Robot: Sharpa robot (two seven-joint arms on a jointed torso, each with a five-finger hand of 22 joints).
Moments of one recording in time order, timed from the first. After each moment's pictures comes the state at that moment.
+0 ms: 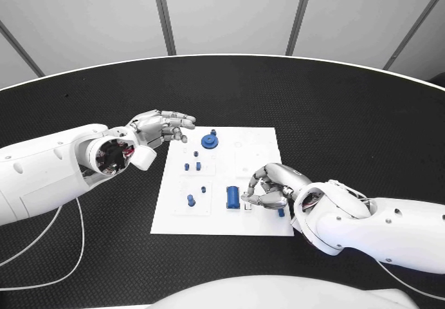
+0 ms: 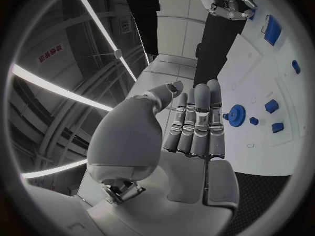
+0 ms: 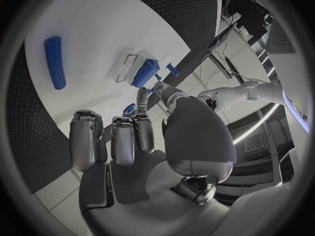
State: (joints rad) left arm 1.29 -0.78 -0.12 1.34 0.04 0.04 0.06; left_hand 1.32 -0.16 0.55 -0.07 0.21 0.85 0.19 0.48 0.18 0.96 0.11 0.55 0.12 1.06 0.04 1.15 0.38 0.18 0.91 0.13 0.97 0.48; right arm 1.02 -0.95 -0.12 1.90 -1.41 -0.56 -0.46; right_hand 1.12 -0.21 0.42 0.13 0.17 1.02 0.03 0.54 0.59 1.47 -0.04 1.47 1.31 1.47 -0.11 1.56 1.31 0.02 1.46 0.00 1.46 1.31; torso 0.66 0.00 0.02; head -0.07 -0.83
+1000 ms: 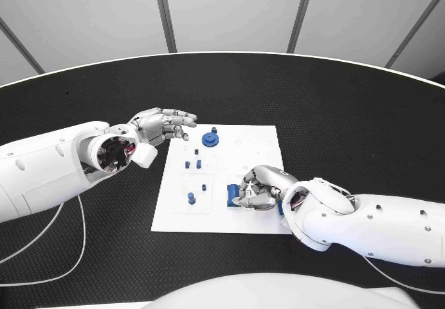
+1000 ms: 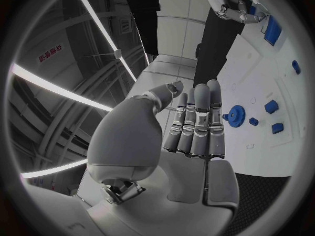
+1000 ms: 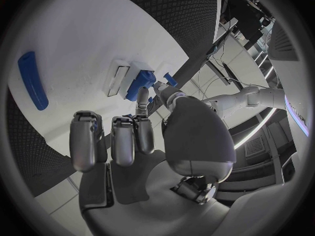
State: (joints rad) left arm 1.29 -0.78 -0.12 1.34 0.04 0.04 0.06; left_hand 1.32 -0.16 0.55 -0.07 0.21 0.85 0.19 0.48 0.18 0.96 0.11 0.55 0.12 1.06 0.04 1.15 0.38 0.18 0.91 0.13 0.97 0.48; right arm 1.02 -0.87 -0.12 1.85 -1.41 -0.49 -0.47; right_hand 1.12 -0.21 0.42 0.13 0.17 1.04 0.02 0.54 0.60 1.47 -0.04 1.48 1.31 1.47 -0.11 1.56 1.31 0.02 1.46 0.00 1.48 1.31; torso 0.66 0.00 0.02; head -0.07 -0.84
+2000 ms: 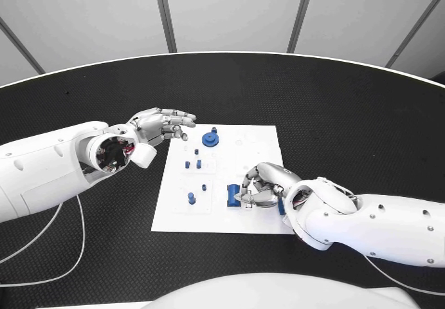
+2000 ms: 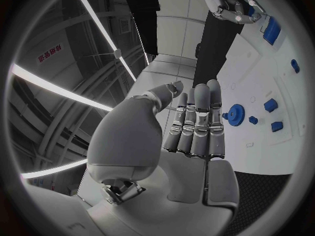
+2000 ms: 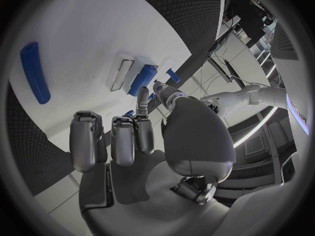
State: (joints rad) left arm 1.29 -0.79 -0.12 1.34 0.04 0.04 0.06; left_hand 1.32 -0.16 0.55 -0.07 0.21 0.85 0.19 0.48 0.18 0.96 0.11 0.55 0.12 1.06 0.04 1.15 0.38 0.18 0.91 0.13 0.97 0.48; right arm 1.02 -0.88 -0.12 1.85 -1.41 -0.54 -0.46; right_hand 1.12 -0.20 0.43 0.14 0.17 1.04 0.02 0.54 0.60 1.47 -0.04 1.48 1.31 1.47 -0.11 1.56 1.31 0.02 1.46 0.00 1.48 1.31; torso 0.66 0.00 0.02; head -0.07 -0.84
